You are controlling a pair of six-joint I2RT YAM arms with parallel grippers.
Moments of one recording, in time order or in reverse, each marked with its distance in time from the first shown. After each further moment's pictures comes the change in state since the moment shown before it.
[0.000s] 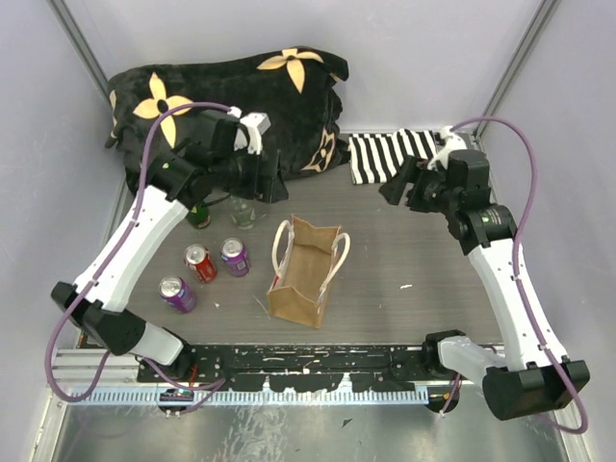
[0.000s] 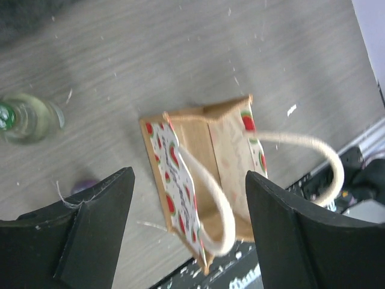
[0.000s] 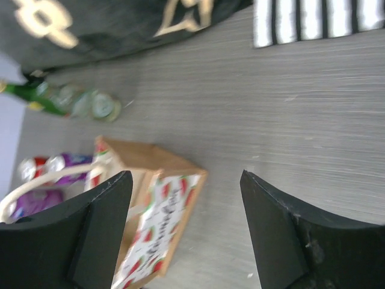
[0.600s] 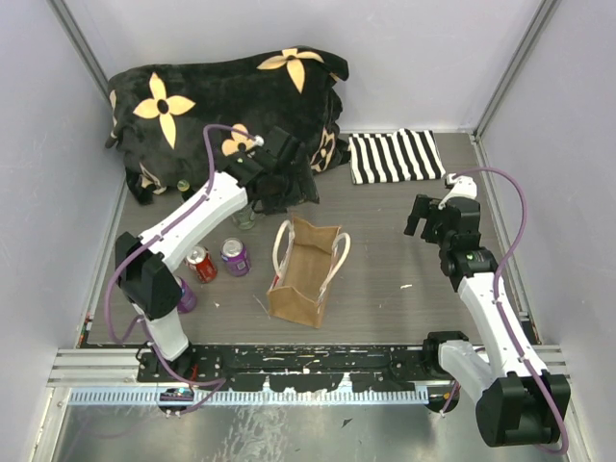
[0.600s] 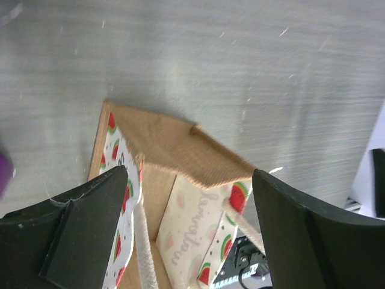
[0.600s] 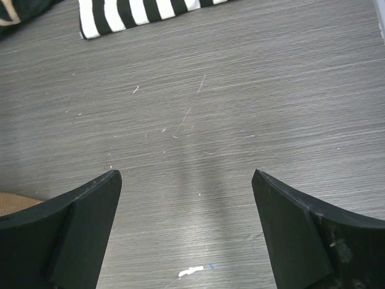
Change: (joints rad) left arm -0.137 0.262 -0.038 0.026 -0.244 -0.571; right arm -0.076 -0.155 -0.495 0.324 0.333 -0.175
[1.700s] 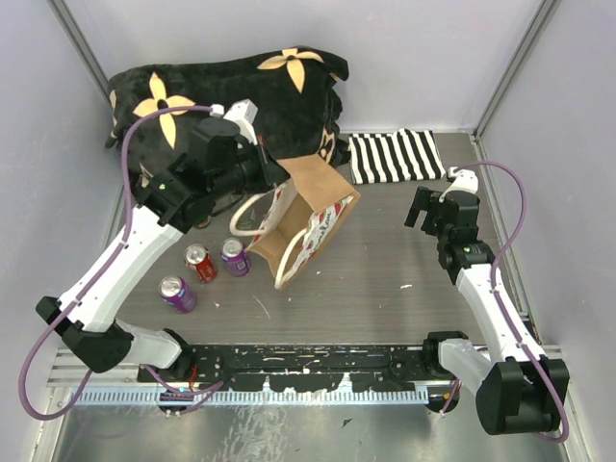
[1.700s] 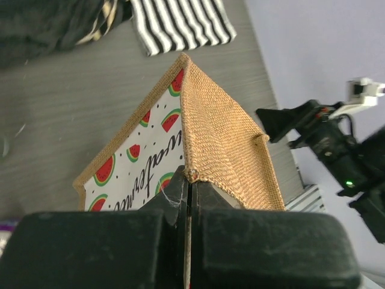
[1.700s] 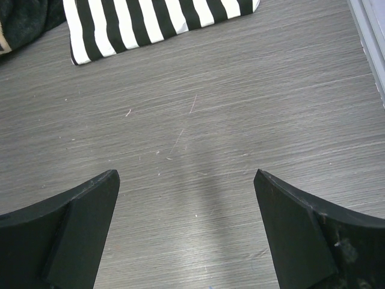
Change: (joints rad) left arm 0.012 -0.409 -0.051 0.232 0.069 0.261; right arm 0.000 0.067 0.020 0.082 0.038 0.008
